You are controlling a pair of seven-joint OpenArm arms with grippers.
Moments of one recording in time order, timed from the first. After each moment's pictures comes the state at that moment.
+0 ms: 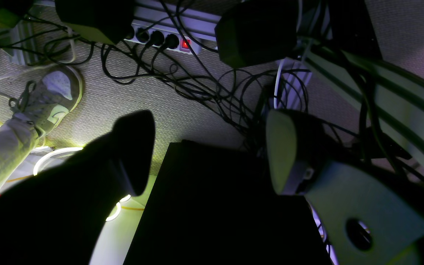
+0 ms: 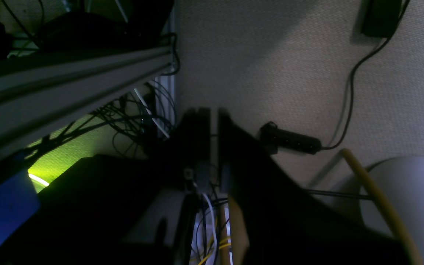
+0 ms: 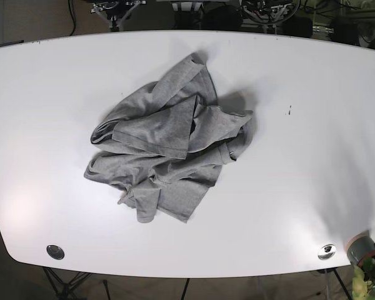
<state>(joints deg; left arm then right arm) 8.2 -4.5 -7.1 8.8 -3.6 0.0 -7.0 -7.8 7.6 -9.8 13.8 5.8 9.0 13.0</state>
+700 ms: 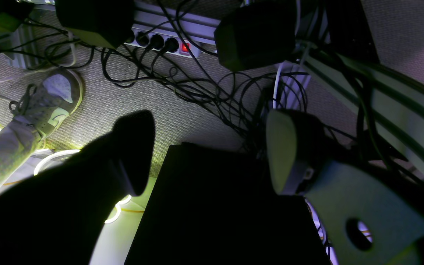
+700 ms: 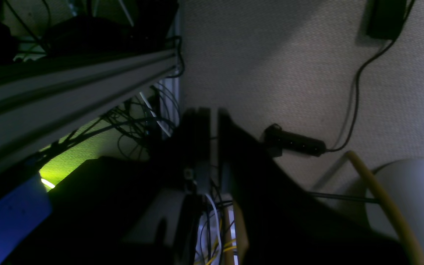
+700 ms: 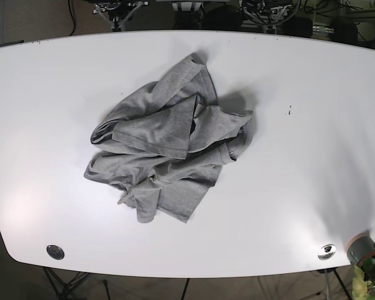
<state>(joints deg) 7.8 -4.5 -7.1 8.7 -3.4 0.0 -7.0 -7.7 7.0 -9.7 14.2 6.0 9.0 13.0</state>
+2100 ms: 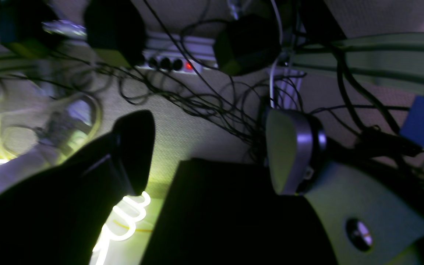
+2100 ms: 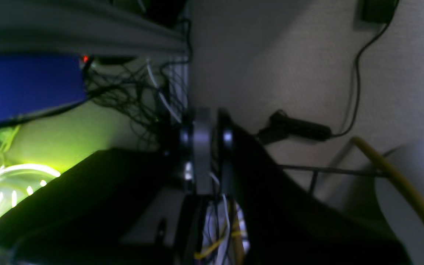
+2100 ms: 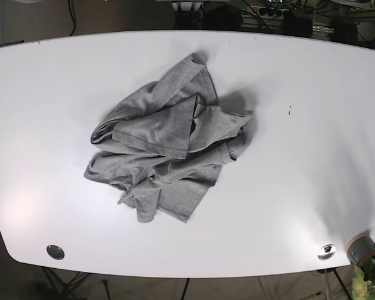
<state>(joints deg) 46.5 -2.0 -6.9 61.3 -3.4 0.1 -6.1 -39.3 9.6 -3.5 53.1 6.0 9.0 9.8</state>
